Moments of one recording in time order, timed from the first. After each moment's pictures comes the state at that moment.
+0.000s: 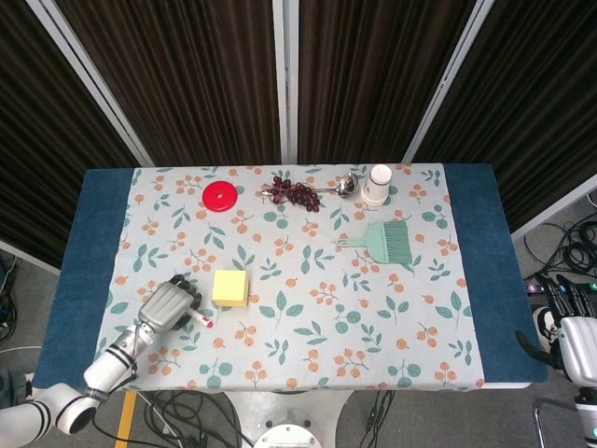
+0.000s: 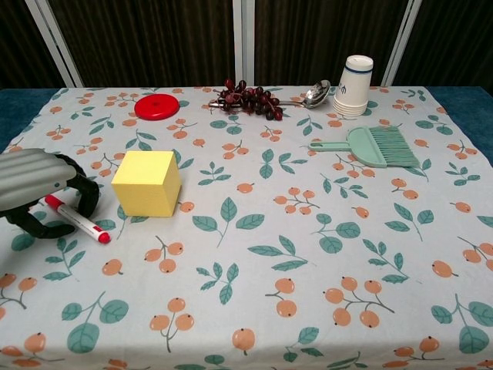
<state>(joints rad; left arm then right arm) -0.52 -1.55 0.05 -1.20 1.56 1.00 0.13 0.03 -1.06 0.04 -1.54 -1.56 1.54 0.23</state>
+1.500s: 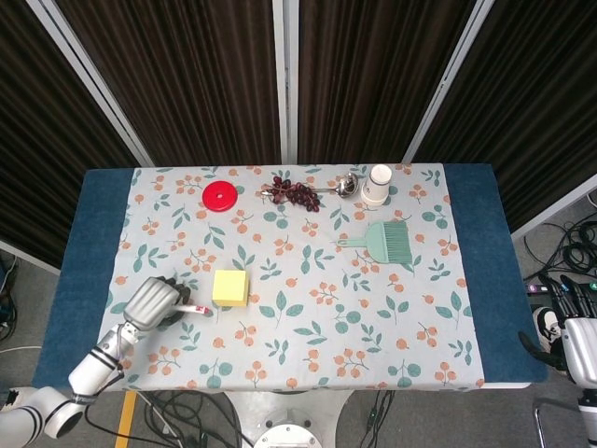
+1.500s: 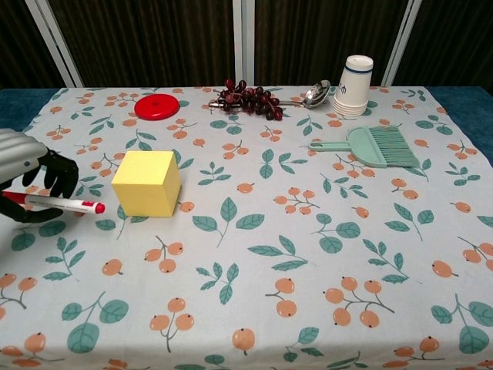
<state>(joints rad) -0.48 -1.57 0.08 -1.05 1.65 1.22 -0.09 0.03 -1.05 0.04 -1.55 -1.56 1.55 0.23</state>
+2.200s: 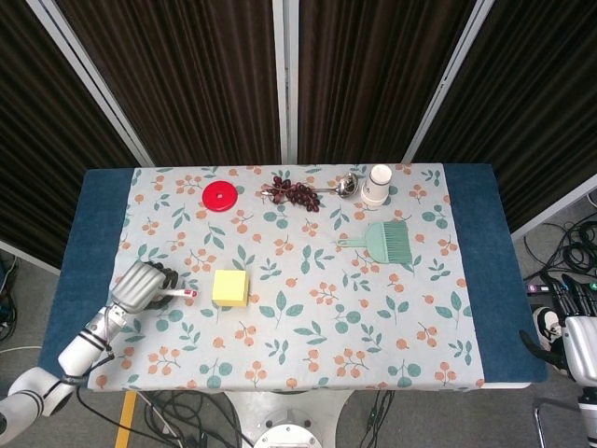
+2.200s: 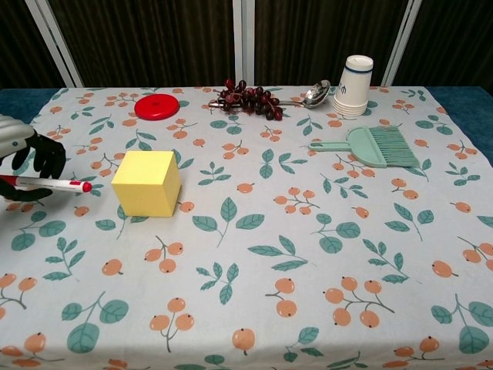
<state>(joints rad) -0.52 -1.65 0.09 -0.73 1.68 1.21 -0.35 0.03 -1.05 0.05 -1.56 -1.54 1.53 0.21</state>
